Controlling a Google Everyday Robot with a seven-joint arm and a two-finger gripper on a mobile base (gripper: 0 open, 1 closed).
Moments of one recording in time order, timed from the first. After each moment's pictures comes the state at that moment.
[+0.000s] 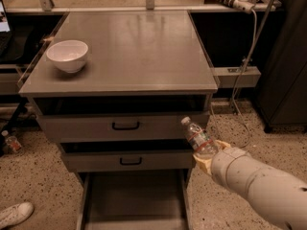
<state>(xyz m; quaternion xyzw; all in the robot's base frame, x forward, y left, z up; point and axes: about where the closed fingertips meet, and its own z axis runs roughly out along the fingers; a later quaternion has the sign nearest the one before) 0.458 -0.166 0.718 -0.27 0.86 -0.01 0.44</state>
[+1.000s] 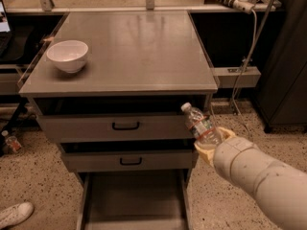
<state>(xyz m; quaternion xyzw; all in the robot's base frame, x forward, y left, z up) 0.458 -0.162 0.775 -0.28 0.83 -0.03 0.48</state>
